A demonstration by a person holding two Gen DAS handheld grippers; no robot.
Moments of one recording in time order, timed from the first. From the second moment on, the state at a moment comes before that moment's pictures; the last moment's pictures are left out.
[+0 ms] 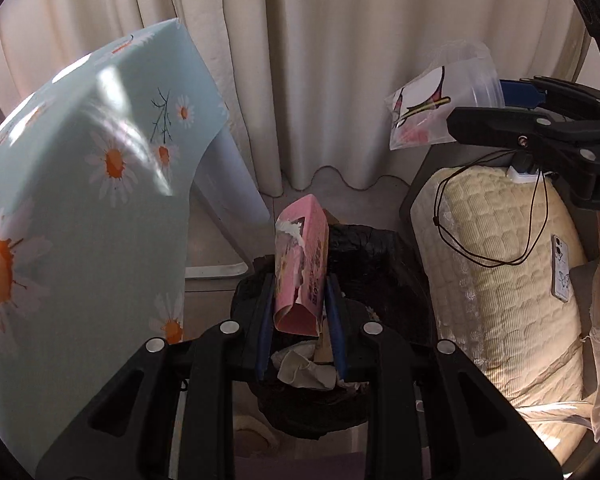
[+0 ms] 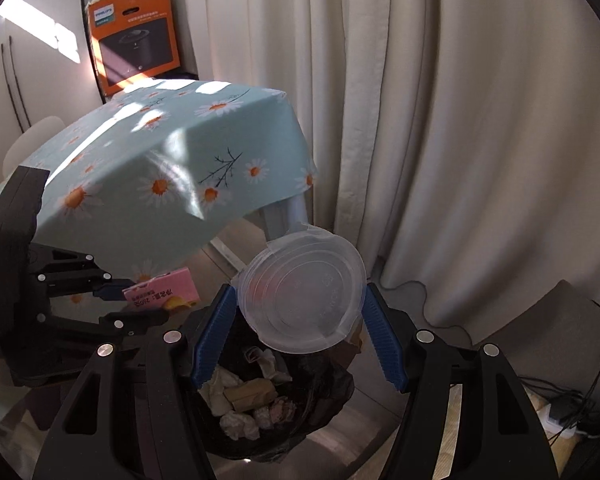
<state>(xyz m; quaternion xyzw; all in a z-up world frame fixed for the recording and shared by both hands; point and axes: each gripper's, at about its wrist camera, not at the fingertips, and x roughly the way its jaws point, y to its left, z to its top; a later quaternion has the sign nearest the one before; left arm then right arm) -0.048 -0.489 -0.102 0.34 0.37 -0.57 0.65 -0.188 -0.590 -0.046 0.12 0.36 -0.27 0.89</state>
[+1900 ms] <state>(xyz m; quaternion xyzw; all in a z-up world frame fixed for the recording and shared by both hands) -0.042 -0.433 0.021 0.16 0.26 -0.63 0.72 -0.234 -0.510 0.020 0.05 0.24 -0.09 0.97</state>
